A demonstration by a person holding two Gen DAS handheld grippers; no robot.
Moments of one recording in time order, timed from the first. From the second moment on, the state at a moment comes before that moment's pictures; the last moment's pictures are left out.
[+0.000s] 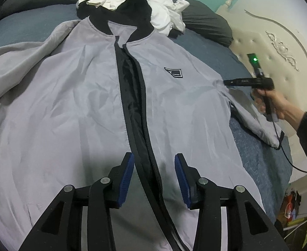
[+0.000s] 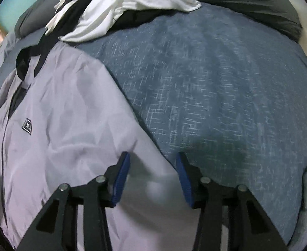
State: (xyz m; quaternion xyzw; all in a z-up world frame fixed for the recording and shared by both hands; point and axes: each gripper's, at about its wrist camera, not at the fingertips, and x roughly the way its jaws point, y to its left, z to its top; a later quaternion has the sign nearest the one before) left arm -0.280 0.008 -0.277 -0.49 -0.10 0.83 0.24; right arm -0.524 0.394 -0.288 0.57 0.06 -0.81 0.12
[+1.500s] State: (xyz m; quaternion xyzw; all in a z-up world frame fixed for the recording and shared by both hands) left arm -0.239 0.042 -0.272 -0.53 -0.08 0.81 0.25; right arm -0.298 0.522 -0.219 0.45 -0.08 -0.89 0.06
